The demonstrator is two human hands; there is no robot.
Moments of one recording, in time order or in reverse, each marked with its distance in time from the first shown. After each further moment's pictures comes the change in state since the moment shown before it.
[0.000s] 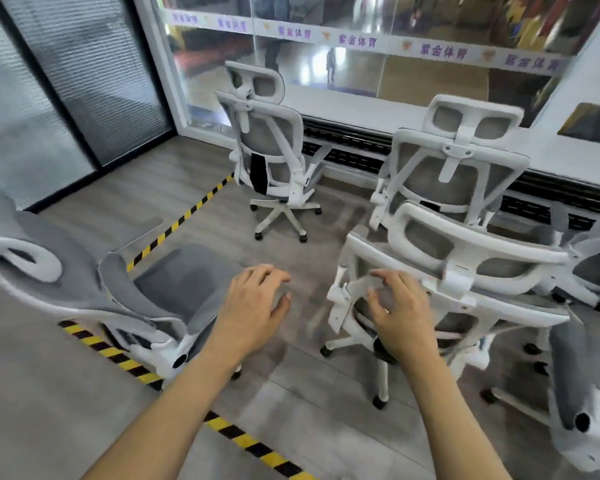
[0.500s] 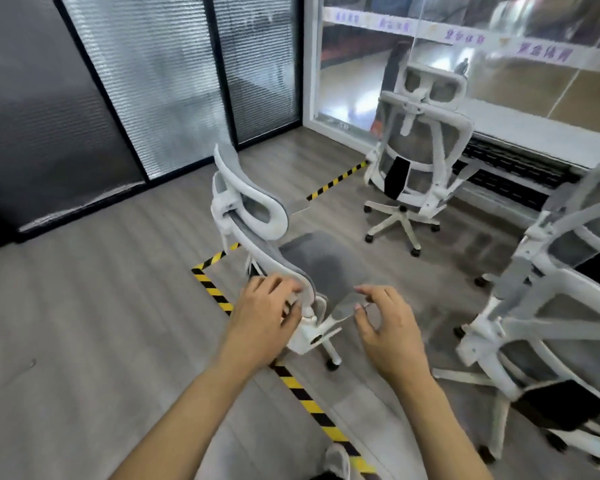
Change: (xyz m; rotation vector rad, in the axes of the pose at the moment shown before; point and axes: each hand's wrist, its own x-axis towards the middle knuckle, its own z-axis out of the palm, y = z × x) left_hand -0.210 -0.251 -0.171 0.055 0.163 -0.297; right_hand -0.091 -0.315 0.220 0.192 -0.292 -0.272
